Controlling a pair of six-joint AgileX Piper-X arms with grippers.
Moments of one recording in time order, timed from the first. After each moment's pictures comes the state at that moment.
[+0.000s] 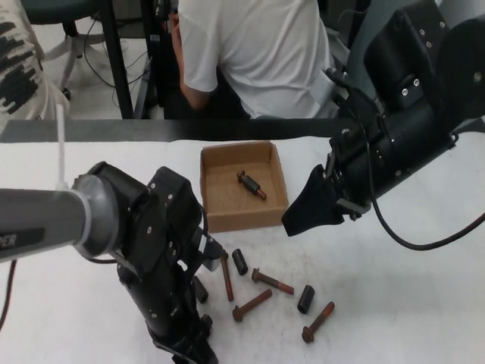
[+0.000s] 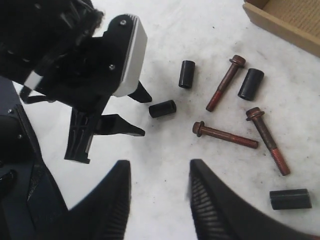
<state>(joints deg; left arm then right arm) -32.1 94.4 -48.9 42.9 12.1 13.3 24.1 85.2 -67.0 51.1 -37.7 -8.6</state>
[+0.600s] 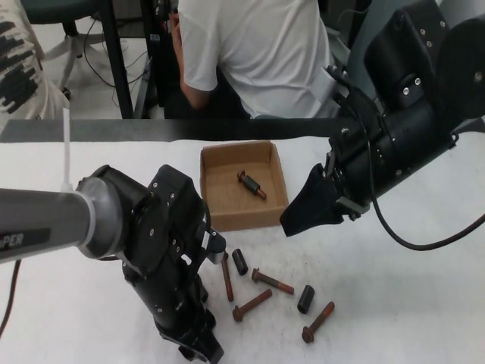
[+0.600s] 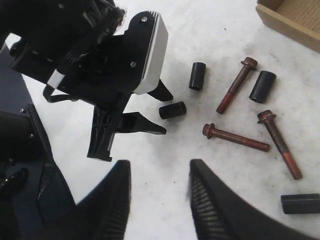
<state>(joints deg) -32.1 94.8 -48.9 38.2 11.9 12.9 24.1 85.2 -67.0 51.1 -40.2 -8.6</state>
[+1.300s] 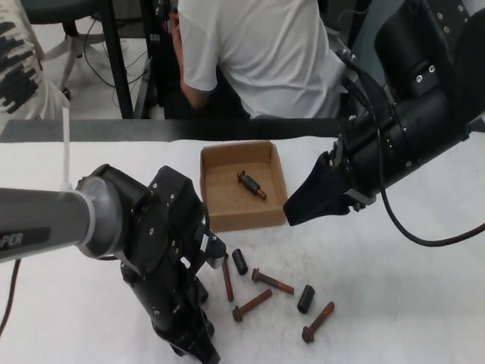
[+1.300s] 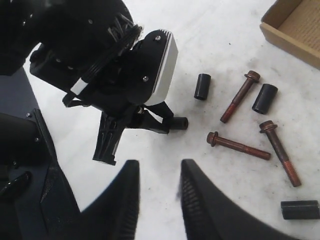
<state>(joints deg) -32.1 94.8 -49.0 40.0 11.4 15.8 24.3 82.5 -67.0 50.5 -40.3 -8.6</state>
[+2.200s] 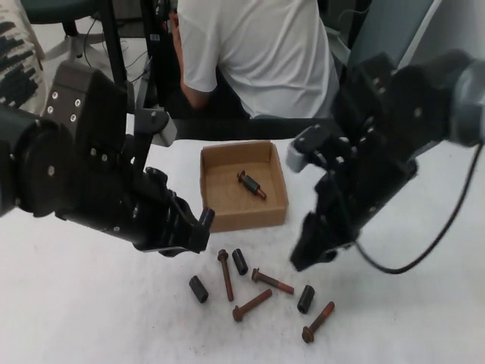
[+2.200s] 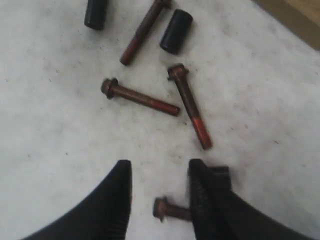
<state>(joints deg) -22.0 75.7 -48.8 32.9 28.0 3.4 27.4 94.5 -66.9 48.8 -22.9 -17.0</state>
